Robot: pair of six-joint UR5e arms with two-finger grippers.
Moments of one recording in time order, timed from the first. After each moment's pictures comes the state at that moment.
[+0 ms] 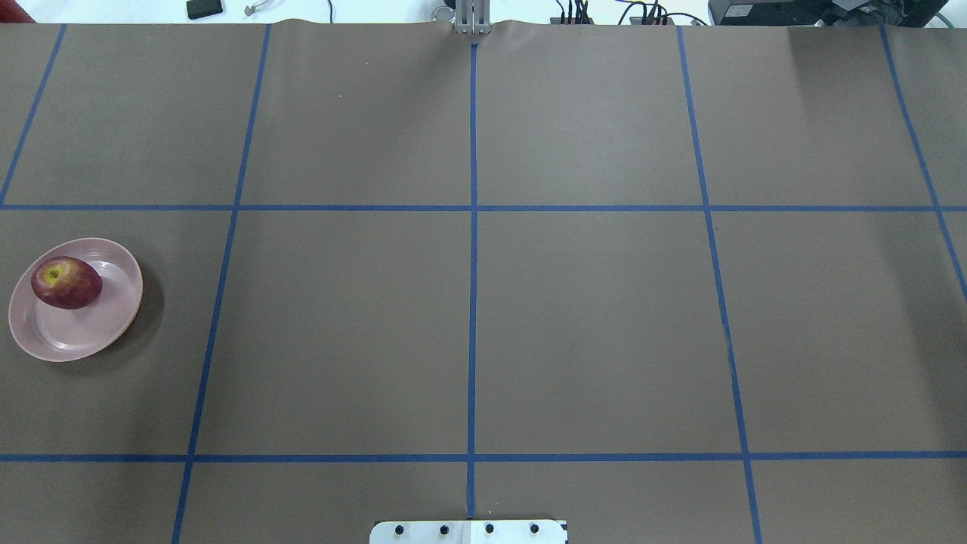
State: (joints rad) left arm -1.65 -1.47 -1.72 -1.55 -2.40 0.21; right arm 1.55 -1.60 1.55 -1.45 2.33 -0.11
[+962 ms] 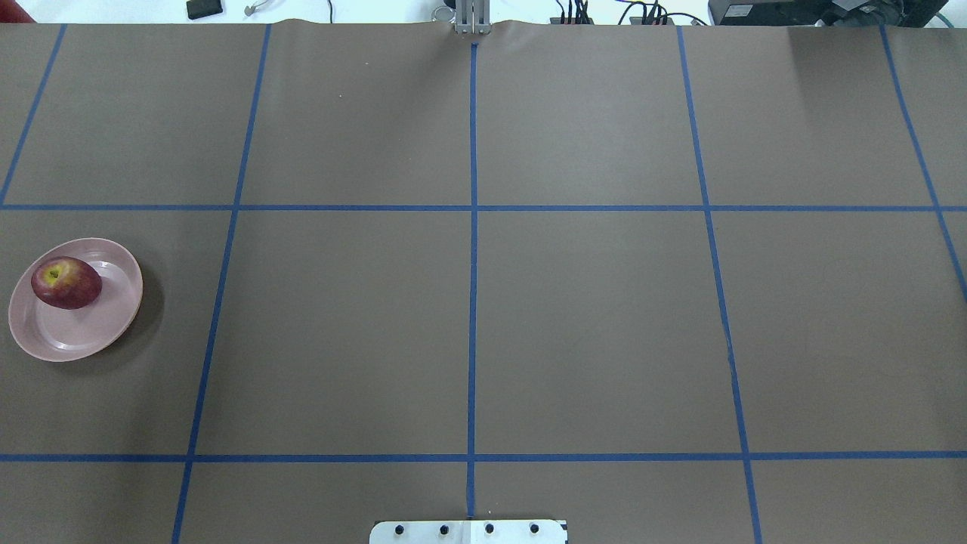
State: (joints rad) left arm -1.65 -1.46 -1.72 -1.55 -2.40 0.21; right arm 1.60 -1.63 1.24 -1.16 2.37 -0.20
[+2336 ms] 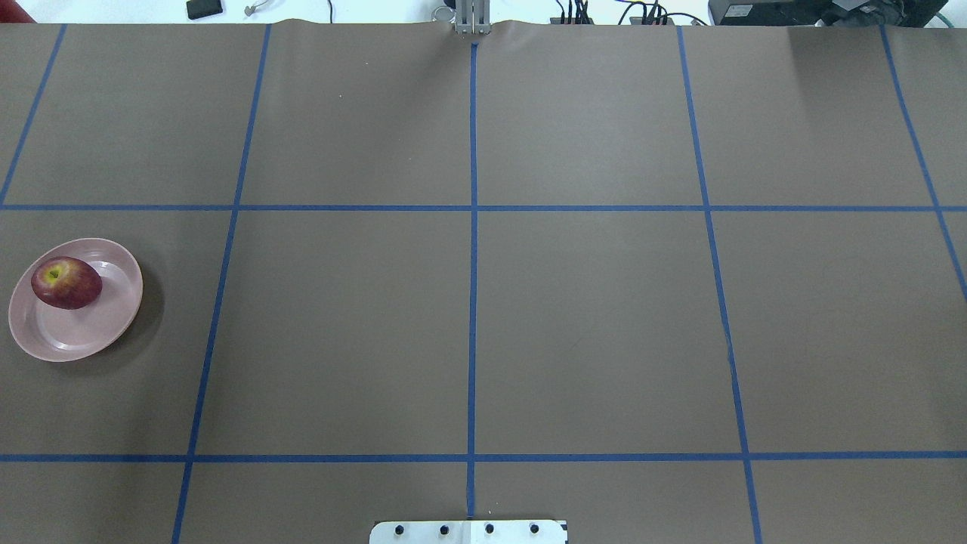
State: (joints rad) left arm -1.65 -1.46 -1.71 -1.55 -2.40 0.21; right arm 1.61 -1.56 1.13 -1.17 2.36 -0.19
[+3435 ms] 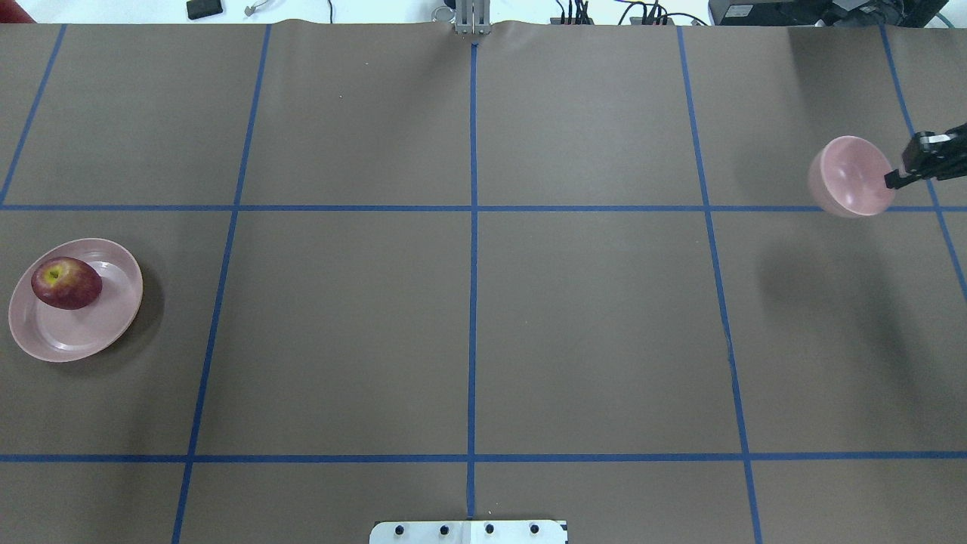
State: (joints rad) left arm -1.65 -1.46 -1.71 -1.55 -2.40 0.21; right arm 1.27 -1.42 1.54 -1.16 2.53 0.69
